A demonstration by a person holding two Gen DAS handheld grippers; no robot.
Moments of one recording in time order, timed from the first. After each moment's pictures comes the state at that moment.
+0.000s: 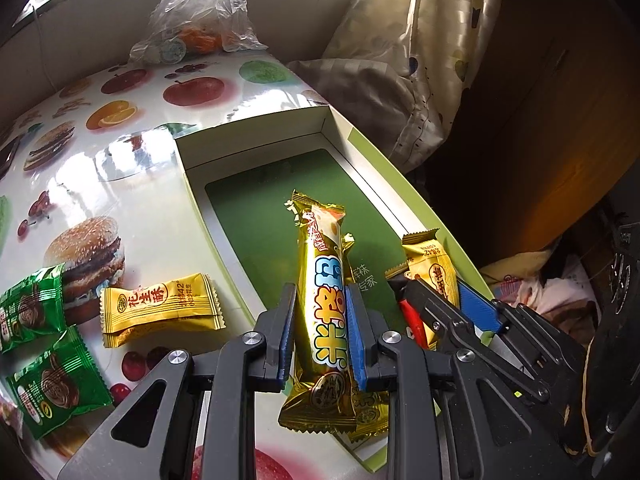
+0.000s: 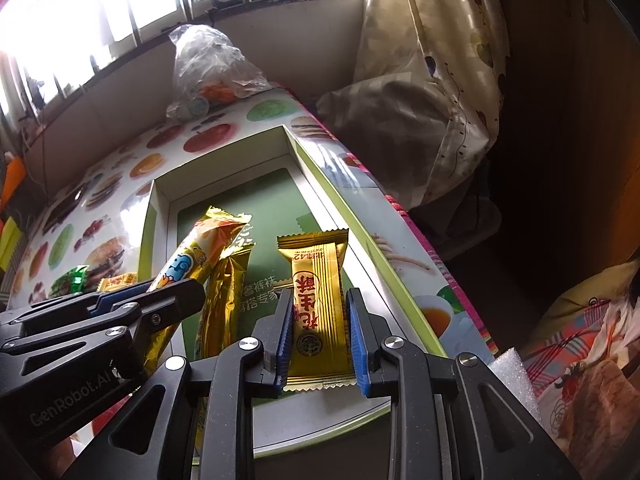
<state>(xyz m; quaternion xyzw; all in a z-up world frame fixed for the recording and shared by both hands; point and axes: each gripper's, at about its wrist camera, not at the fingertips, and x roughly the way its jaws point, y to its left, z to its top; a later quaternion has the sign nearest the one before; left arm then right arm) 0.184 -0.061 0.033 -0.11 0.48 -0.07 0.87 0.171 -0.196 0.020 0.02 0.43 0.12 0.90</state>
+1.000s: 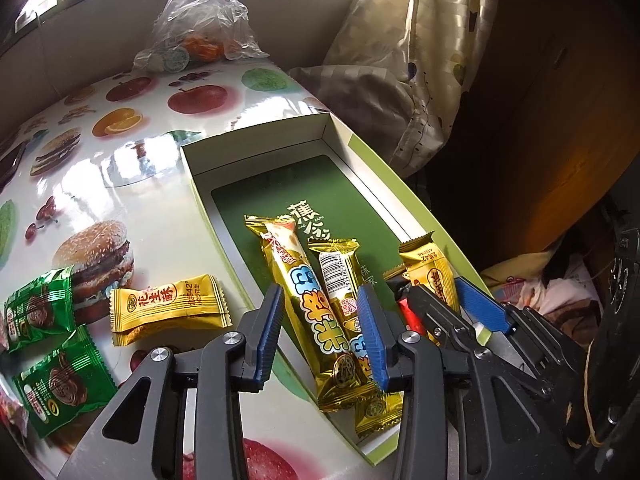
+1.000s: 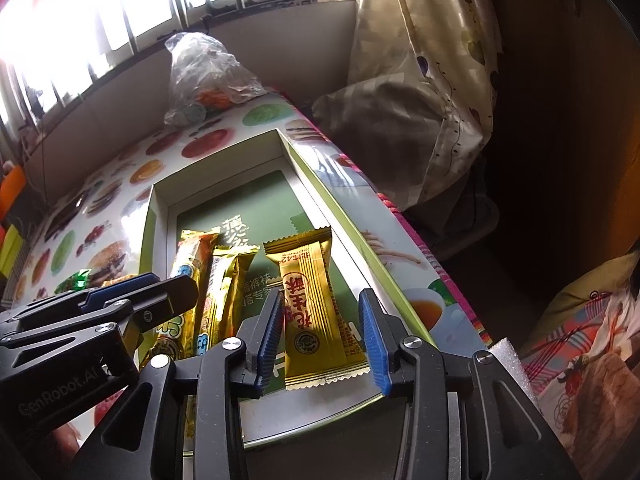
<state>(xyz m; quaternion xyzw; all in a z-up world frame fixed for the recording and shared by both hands) 0.178 -0.063 0.041 -0.10 0.47 -0.07 0.87 0.166 -0.203 0.021 0.03 0.43 0.11 0.90</state>
